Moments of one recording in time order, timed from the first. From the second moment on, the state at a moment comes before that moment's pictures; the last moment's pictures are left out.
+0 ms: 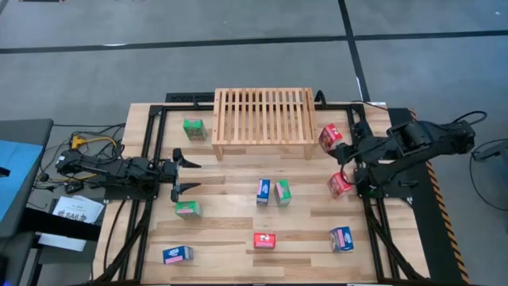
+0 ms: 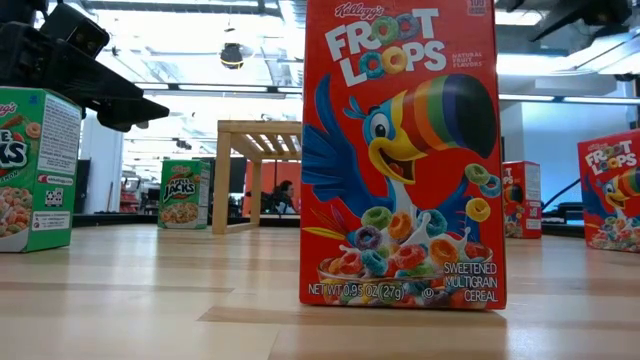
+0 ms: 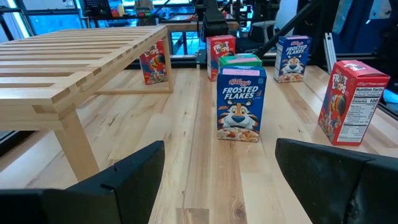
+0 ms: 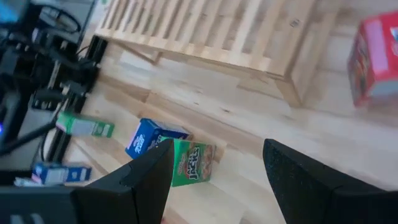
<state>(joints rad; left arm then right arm) -0.19 0.10 0.02 0.03 -0.29 0.01 0.26 0.87 1.19 -1.21 0.47 1.41</state>
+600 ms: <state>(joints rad) -0.19 0.10 0.02 0.03 -0.29 0.01 0.26 0.91 1.19 -1.27 0.38 1.68</state>
